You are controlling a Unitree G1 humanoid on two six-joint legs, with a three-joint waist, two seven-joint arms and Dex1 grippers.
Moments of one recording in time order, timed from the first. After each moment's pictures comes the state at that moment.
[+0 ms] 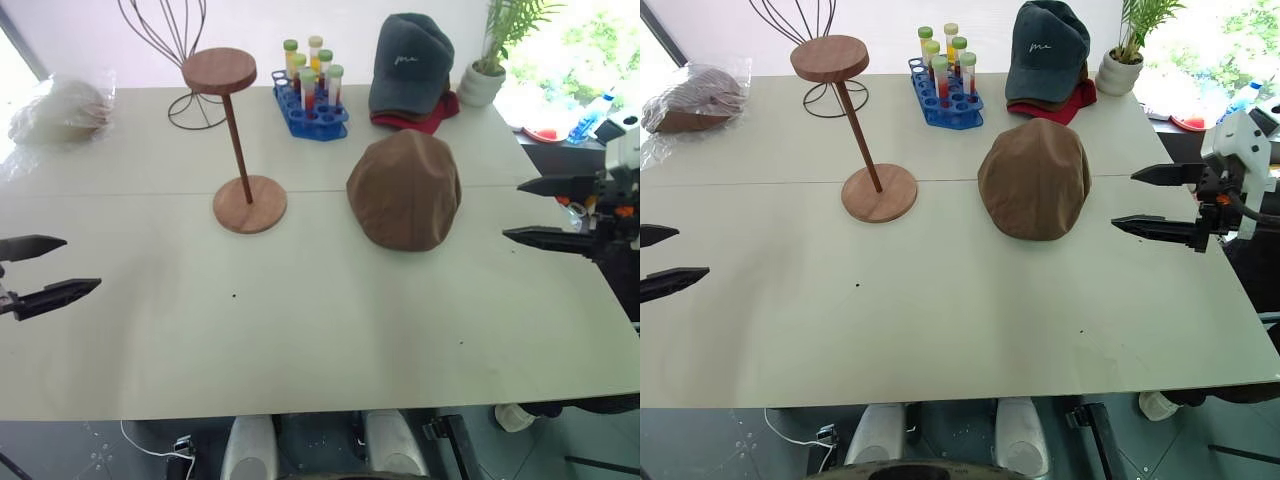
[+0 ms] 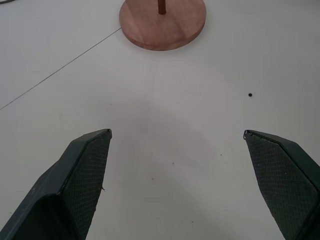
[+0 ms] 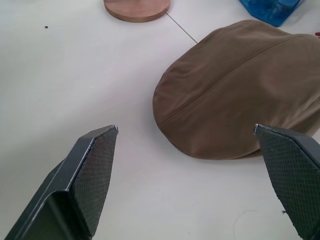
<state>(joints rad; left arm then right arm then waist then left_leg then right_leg) 0.23 1.16 0.86 -0.22 -0.55 0.70 -1.24 -0.42 -1.20 -0.28 0.04 0.54 0.55 1.33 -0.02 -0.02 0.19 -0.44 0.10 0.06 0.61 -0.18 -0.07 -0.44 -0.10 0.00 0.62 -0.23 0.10</state>
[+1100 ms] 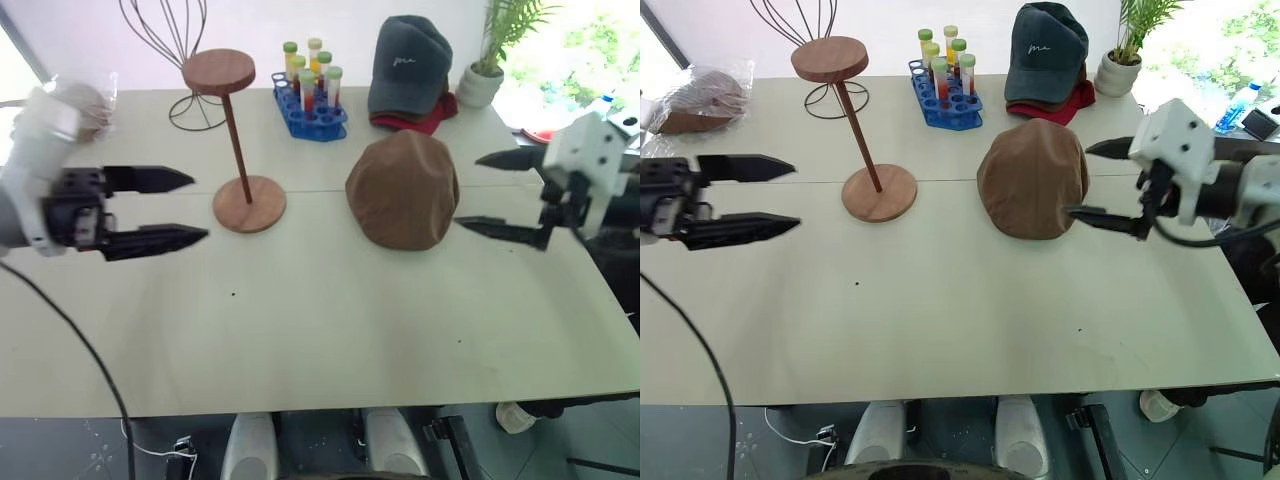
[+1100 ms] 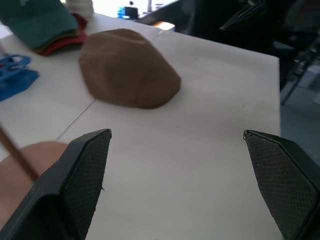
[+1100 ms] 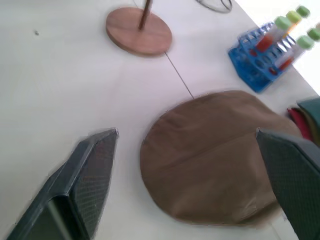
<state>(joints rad) -0.50 1.15 0.33 -0.32 -0.97 0.93 -1.18 -0.39 -1.10 -0.20 -0.44 0.46 0.63 0.97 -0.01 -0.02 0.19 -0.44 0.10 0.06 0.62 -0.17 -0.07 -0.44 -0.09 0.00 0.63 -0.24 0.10</state>
